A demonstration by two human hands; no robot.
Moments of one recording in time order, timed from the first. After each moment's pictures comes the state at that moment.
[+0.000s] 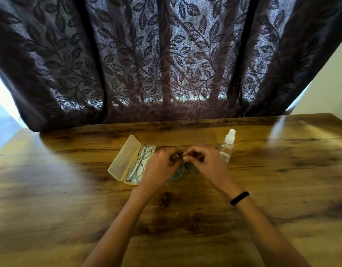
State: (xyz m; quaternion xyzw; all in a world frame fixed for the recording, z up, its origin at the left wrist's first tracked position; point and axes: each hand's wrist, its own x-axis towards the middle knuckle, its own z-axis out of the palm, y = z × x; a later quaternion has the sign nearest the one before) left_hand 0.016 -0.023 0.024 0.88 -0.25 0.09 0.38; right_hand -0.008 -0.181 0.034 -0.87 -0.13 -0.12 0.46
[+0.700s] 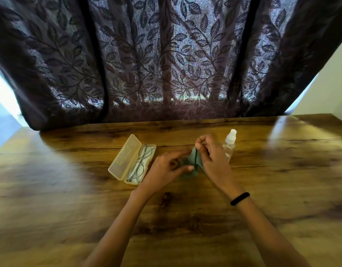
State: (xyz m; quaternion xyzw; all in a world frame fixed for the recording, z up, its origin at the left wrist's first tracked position) left_hand 0.012 -0.019 0.019 0.83 -0.30 0.02 0.46; right_hand -0.009 -0.181 0.033 -0.85 -0.11 -0.21 0.47
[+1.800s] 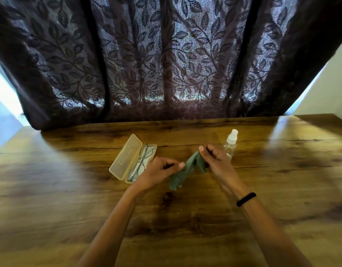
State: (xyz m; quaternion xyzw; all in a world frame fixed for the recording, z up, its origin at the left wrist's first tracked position) left_hand 0.017 -0.003 0.017 0.80 -0.24 -0.16 0.53; right_hand -0.012 -0.188 0.031 -0.75 0.01 -0.04 0.65
